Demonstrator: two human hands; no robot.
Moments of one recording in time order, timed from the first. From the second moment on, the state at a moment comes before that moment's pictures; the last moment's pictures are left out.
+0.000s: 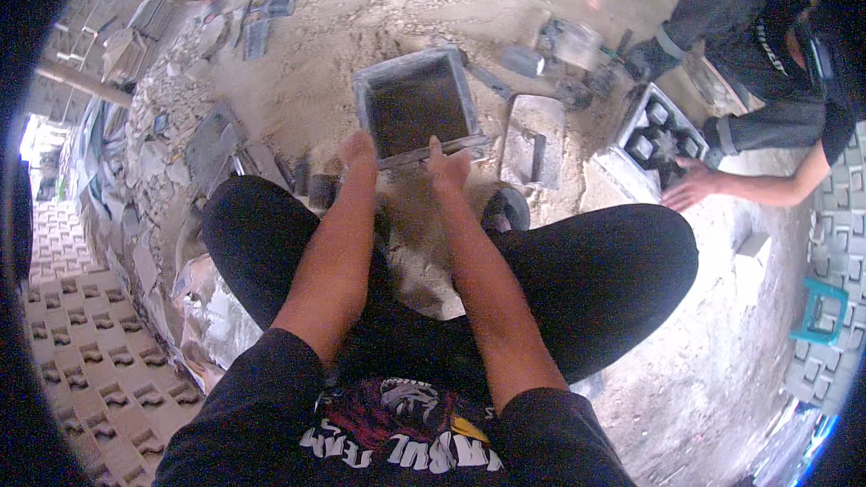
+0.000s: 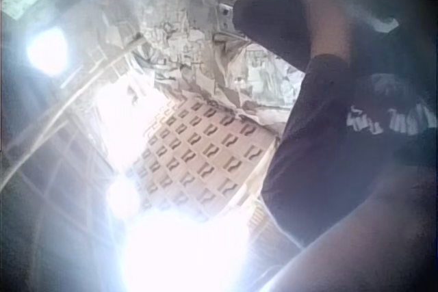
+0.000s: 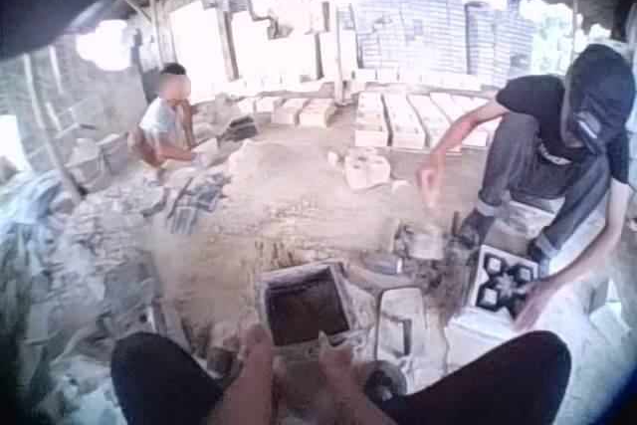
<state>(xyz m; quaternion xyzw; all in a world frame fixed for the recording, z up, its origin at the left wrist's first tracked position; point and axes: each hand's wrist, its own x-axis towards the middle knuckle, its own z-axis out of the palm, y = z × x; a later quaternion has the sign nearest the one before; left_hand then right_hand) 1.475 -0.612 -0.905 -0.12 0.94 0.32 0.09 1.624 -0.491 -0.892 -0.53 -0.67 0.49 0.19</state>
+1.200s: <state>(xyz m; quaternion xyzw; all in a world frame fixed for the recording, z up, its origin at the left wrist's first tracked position) 1.445 -0.628 -0.885 0.05 0.98 0.14 0.13 1.628 -0.508 -0.828 -0.52 -0.76 0.36 0.17</state>
